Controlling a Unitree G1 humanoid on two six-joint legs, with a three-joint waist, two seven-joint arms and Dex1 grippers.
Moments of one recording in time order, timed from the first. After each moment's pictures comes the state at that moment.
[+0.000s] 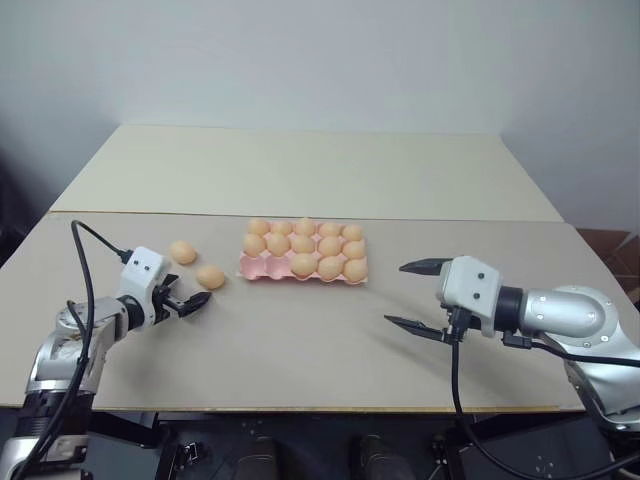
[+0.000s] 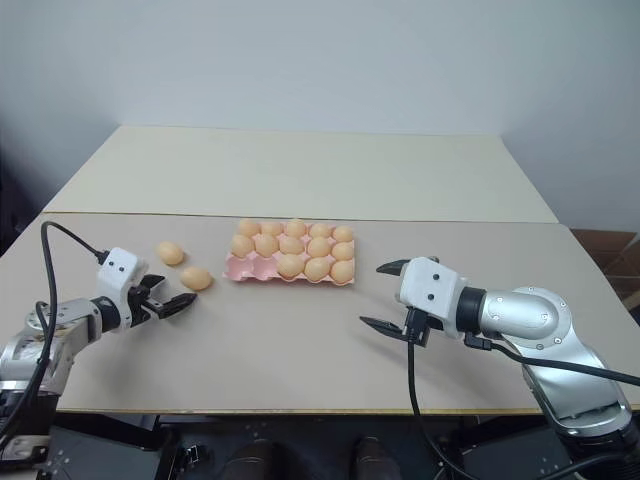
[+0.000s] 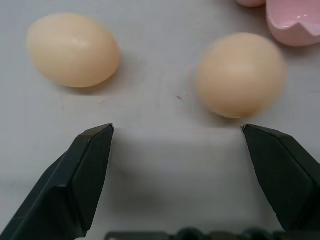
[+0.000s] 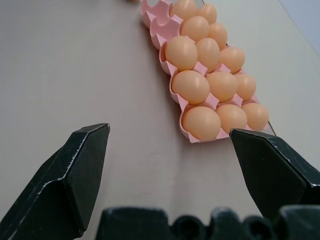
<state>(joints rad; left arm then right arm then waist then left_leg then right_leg) -0.32 0.73 0.16 0.16 -0.27 0.52 -0.70 -0.24 -0.85 -0.02 -0.58 0.28 0.46 0.90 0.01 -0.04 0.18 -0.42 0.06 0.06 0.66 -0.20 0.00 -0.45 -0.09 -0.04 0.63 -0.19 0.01</state>
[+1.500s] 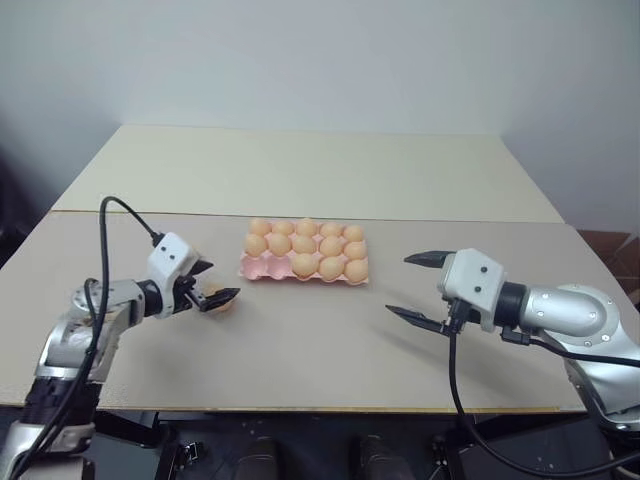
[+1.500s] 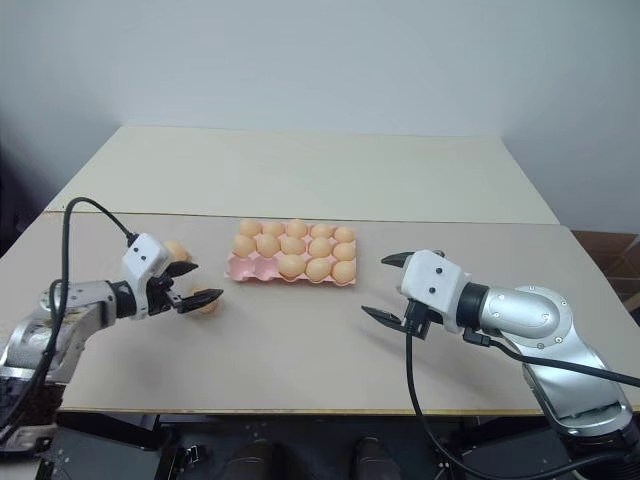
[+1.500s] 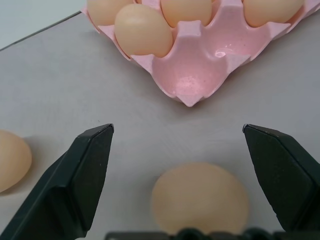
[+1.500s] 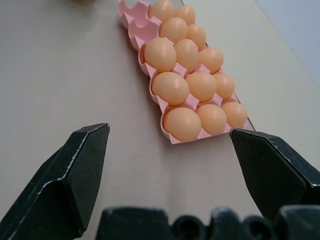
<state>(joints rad) -0.39 0.74 0.06 0.05 -0.28 0.54 -0.84 -0.25 -0.85 -0.03 -0.58 0.28 0.47 0.83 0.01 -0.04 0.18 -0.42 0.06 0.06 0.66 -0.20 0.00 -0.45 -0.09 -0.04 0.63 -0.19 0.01</state>
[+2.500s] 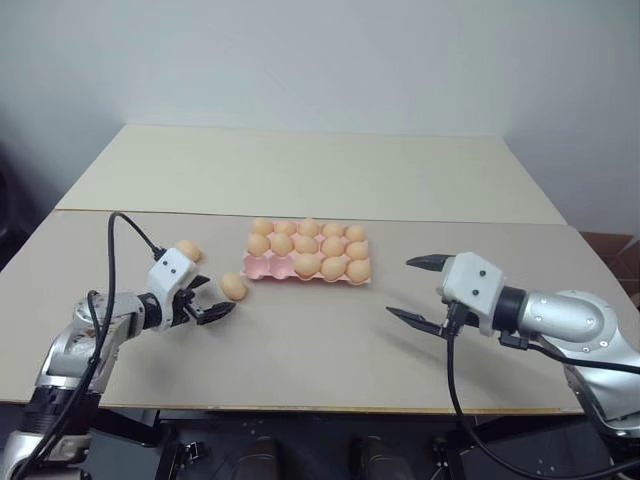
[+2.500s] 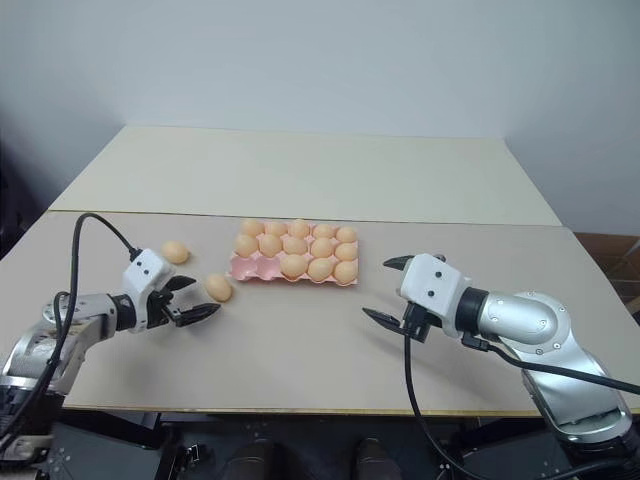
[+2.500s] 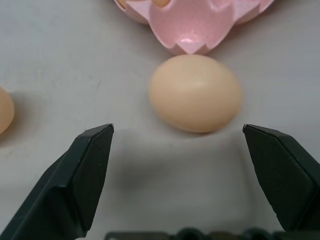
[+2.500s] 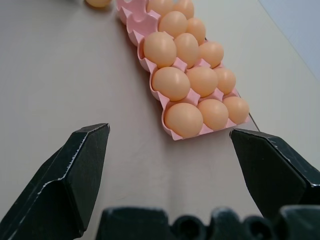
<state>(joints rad) -0.33 0.75 0.06 0.05 -0.28 0.53 -0.85 -0.22 -0.85 -0.02 -0.60 0.26 0.49 0.80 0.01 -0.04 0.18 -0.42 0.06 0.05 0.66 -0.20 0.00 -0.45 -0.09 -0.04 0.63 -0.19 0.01</state>
